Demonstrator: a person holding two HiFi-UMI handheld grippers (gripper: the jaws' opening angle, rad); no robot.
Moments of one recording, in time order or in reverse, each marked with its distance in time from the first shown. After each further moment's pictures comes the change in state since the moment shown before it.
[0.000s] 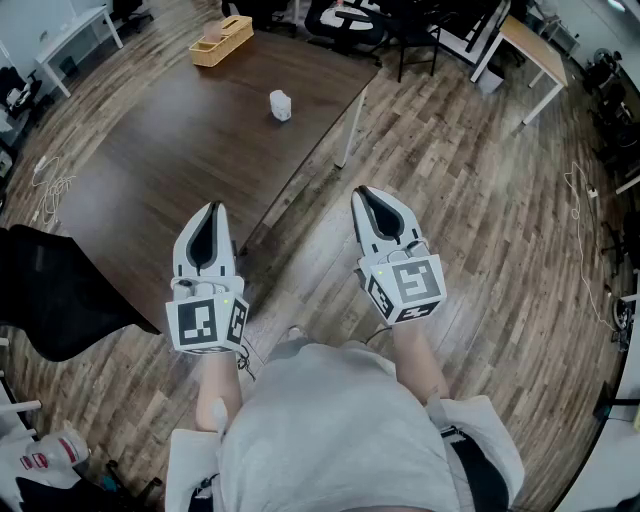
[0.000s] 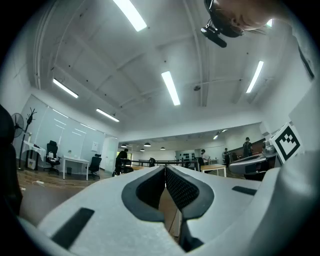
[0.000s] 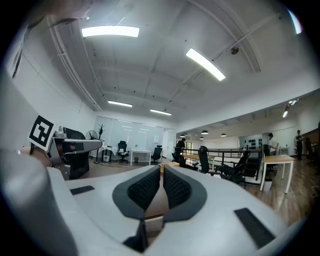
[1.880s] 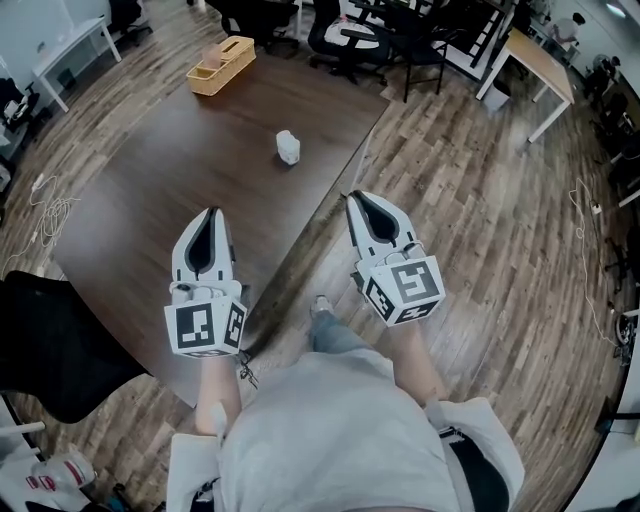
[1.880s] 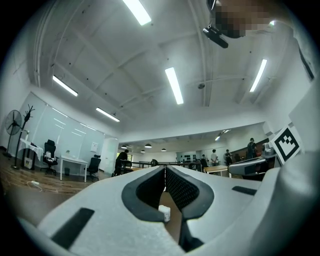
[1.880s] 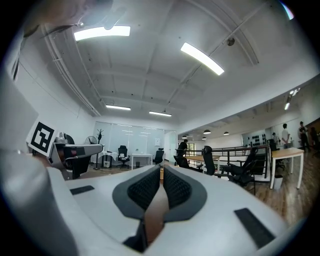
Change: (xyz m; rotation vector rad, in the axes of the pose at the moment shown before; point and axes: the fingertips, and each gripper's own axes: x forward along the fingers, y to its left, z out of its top) left arm 0.137 0.068 -0.024 -0.004 -0.021 0.008; right arm 0.152 -0.047 -0.006 0.053 -0.035 0.036
